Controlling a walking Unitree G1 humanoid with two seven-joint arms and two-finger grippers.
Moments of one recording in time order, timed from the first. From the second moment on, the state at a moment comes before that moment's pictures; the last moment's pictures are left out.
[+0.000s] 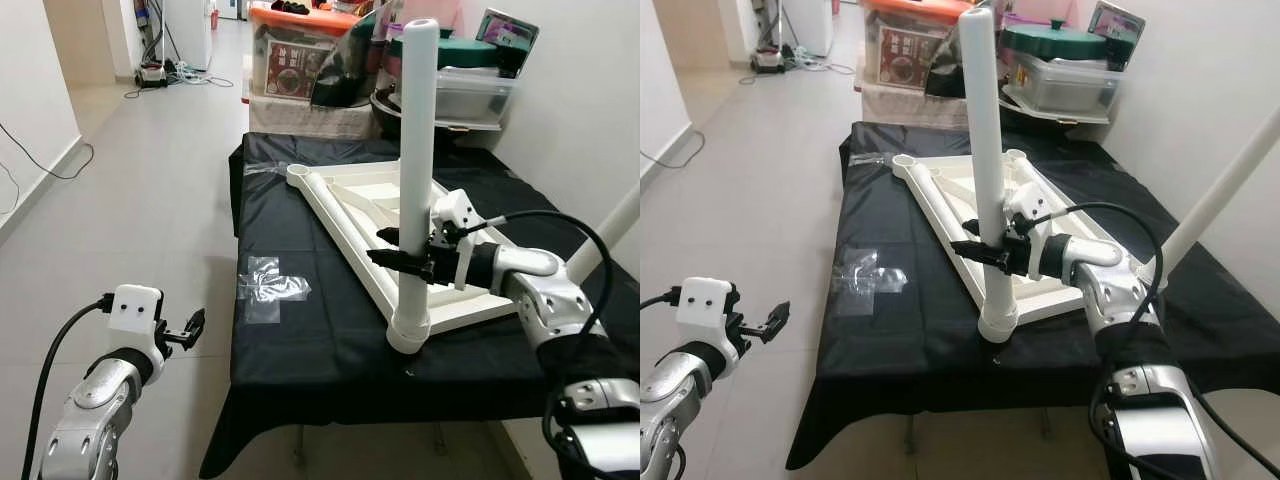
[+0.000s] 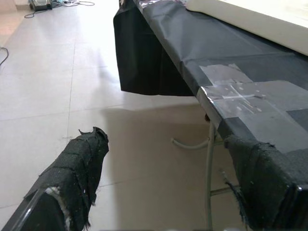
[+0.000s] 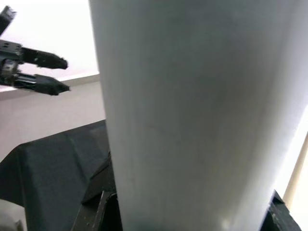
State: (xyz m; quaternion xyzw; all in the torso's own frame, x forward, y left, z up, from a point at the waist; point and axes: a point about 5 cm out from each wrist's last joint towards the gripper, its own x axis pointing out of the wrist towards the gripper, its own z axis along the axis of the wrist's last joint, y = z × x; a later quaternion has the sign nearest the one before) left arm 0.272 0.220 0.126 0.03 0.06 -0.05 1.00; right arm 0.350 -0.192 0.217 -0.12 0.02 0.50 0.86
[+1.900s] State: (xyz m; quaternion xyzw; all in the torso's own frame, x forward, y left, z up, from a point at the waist) left arm 0.276 0.224 0.127 0.02 0.06 -0.04 1.00; right arm 0.313 -0.171 0.174 0.09 -0.01 -0.20 0.98
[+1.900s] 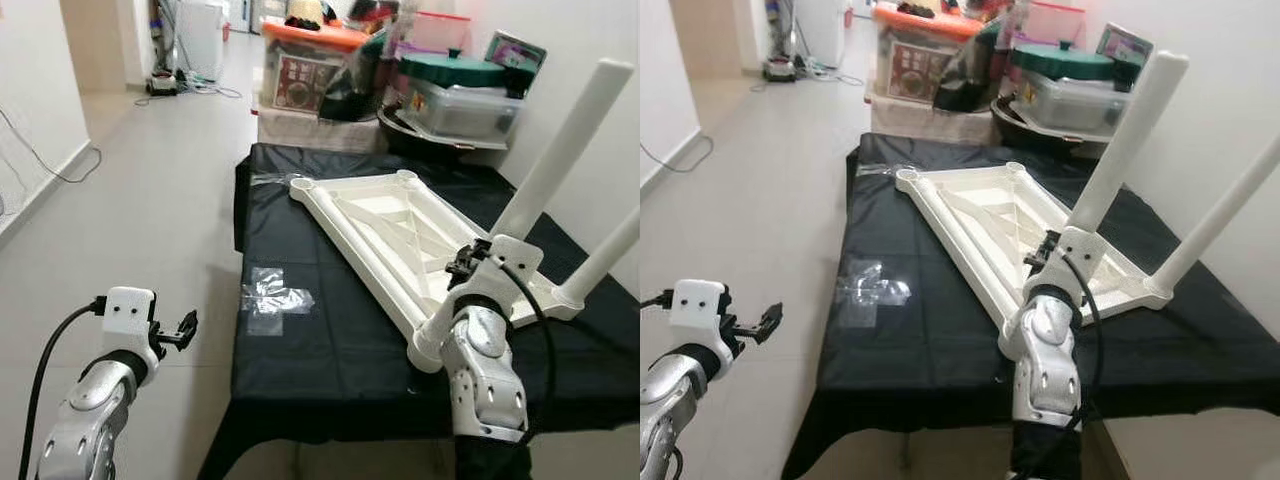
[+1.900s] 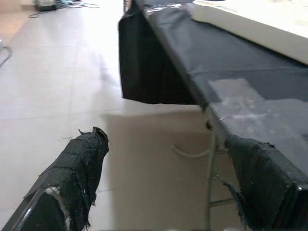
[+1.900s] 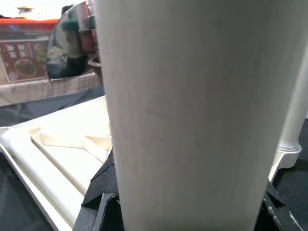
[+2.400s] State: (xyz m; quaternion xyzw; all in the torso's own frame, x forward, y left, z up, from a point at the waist) left arm 0.280 0.218 0.126 0.02 0.07 -0.06 1.00; right arm 0.323 -0.184 0.189 0.12 -0.01 -0.14 0.98
